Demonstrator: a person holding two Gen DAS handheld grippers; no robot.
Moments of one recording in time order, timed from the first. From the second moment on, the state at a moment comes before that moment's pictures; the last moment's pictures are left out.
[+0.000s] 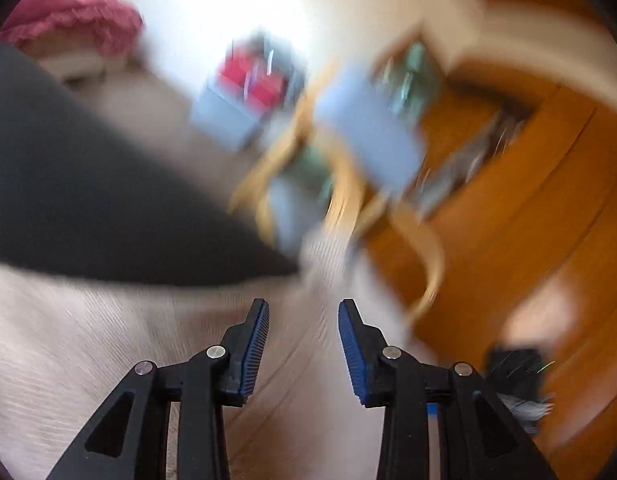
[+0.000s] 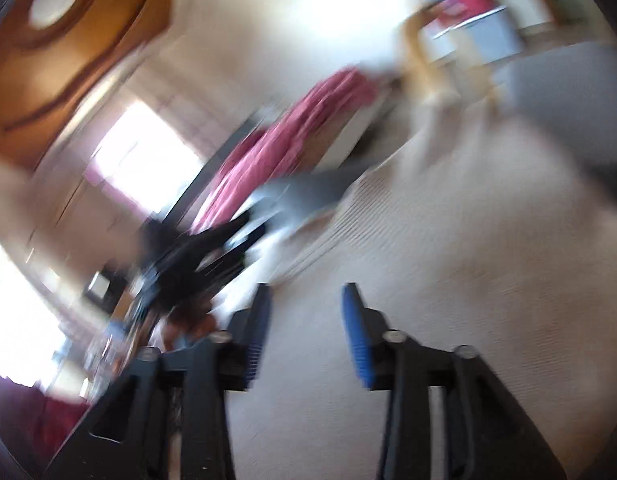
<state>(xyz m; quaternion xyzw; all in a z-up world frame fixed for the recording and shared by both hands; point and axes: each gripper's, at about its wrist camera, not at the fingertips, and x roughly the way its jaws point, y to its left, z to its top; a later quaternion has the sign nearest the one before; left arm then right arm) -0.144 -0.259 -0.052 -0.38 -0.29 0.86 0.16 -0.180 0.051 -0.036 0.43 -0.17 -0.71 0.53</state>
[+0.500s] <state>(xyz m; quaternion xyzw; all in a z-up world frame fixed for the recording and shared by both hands) -0.144 -0.278 -0.059 -0.37 -0.33 0.85 0.16 -0.214 0.168 -0.048 0.40 -0.30 -0.84 0.22</state>
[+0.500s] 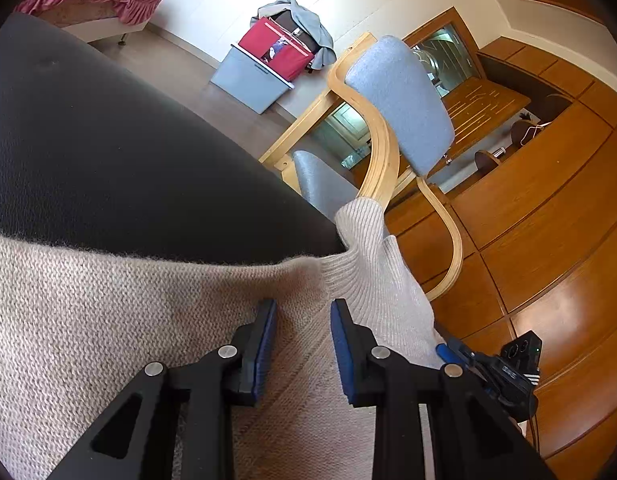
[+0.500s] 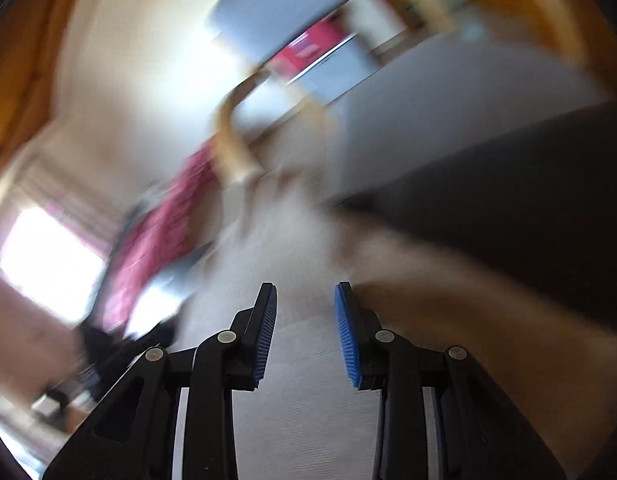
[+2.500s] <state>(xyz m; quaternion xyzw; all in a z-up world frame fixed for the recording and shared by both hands) -0.234 -0.204 -0.035 -0.45 -0.25 0.85 0.15 -0.225 0.163 -0.055 0.37 -0.35 -0.82 0.24</state>
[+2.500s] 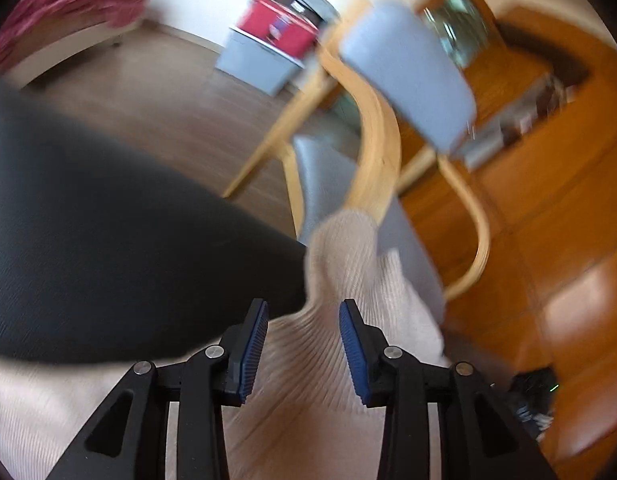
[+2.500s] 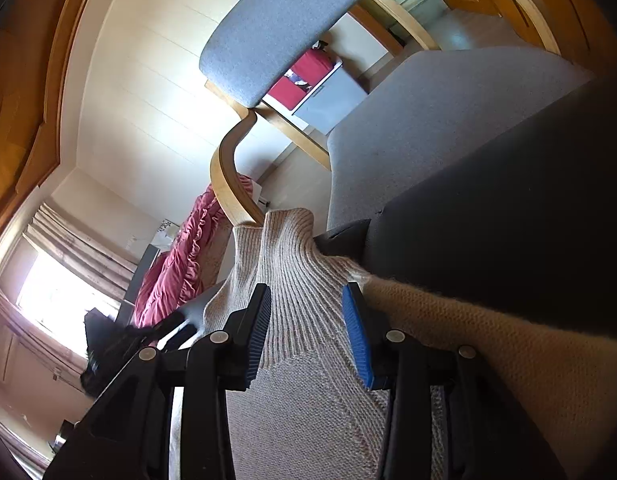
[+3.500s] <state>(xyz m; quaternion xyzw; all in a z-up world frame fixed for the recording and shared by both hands) -0.285 -0.180 -0.037 -0.39 -0.29 0.84 0.25 -0.222 0.174 -0.060 0.35 -0.40 -0.81 0.26</state>
